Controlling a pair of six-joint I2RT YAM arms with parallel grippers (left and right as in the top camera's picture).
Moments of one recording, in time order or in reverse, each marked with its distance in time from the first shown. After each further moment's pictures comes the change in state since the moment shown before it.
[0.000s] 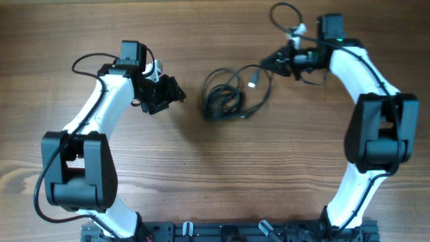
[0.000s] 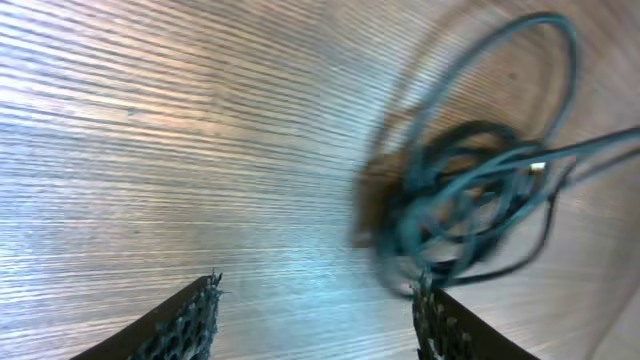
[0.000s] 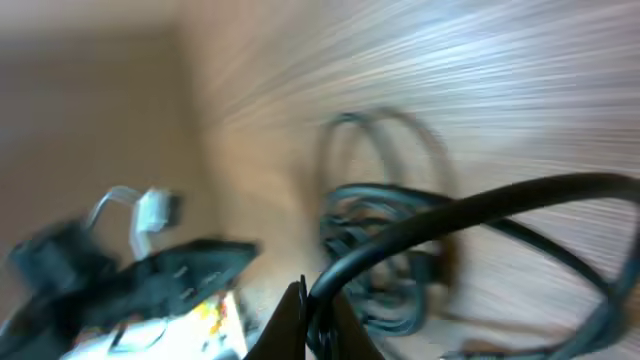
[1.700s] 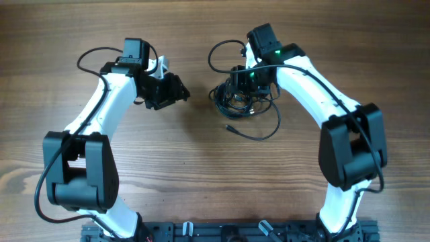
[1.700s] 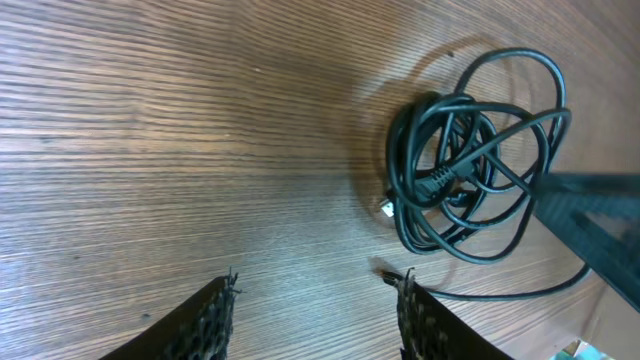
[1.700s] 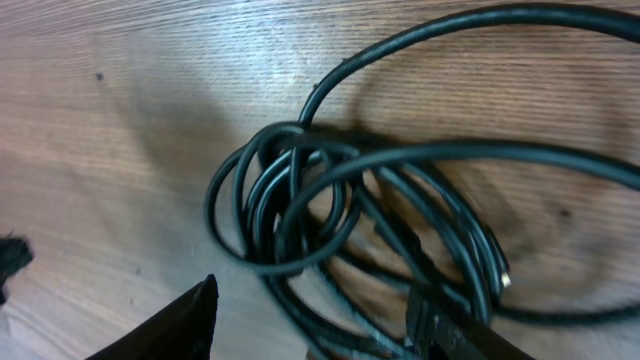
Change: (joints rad) left arm -0.029 0.000 0.026 0.011 0.059 0.075; right arm 0.403 -0.064 0.001 -0.085 0.605 -0.006
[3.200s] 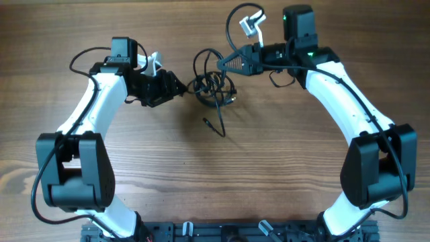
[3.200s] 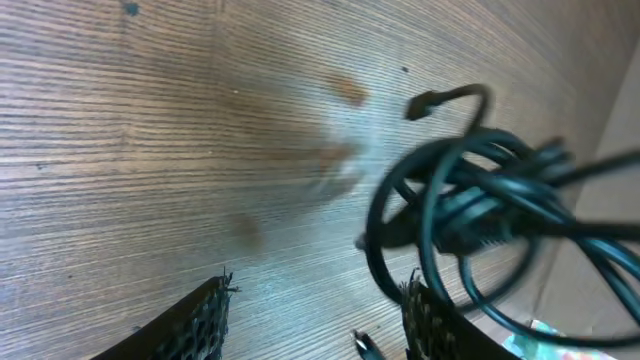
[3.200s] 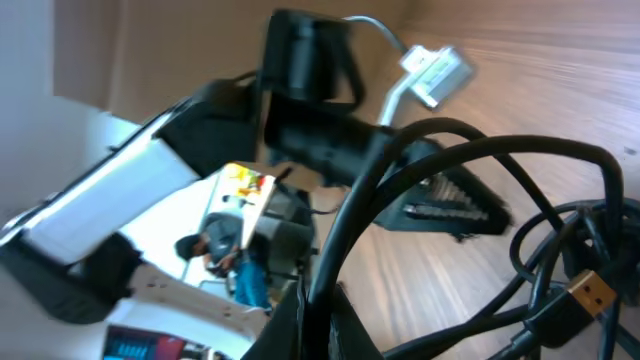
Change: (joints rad) left arm 0.074 0.000 0.000 0.015 0.127 0.049; right arm -0.128 -0.187 -0.124 0.531 -0.992 0.048
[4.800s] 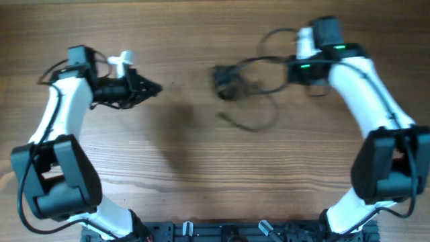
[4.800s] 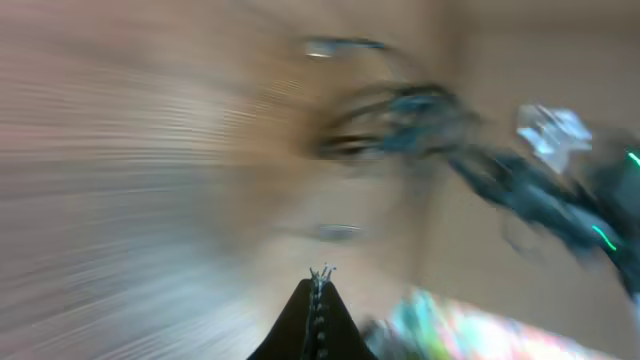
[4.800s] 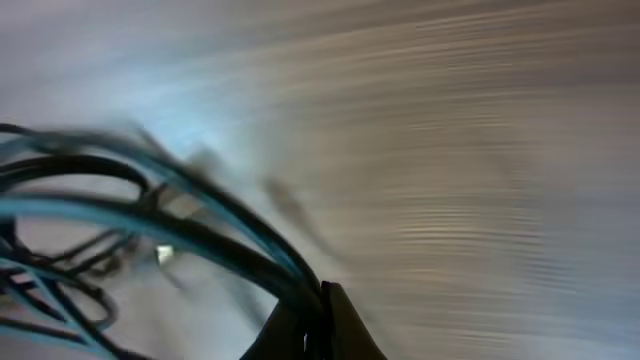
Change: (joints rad) left arm 0.270 -0.026 -0.003 -0.138 0.293 0.145; right arm -0.253 0.000 0.017 -0.552 1.179 -0.253
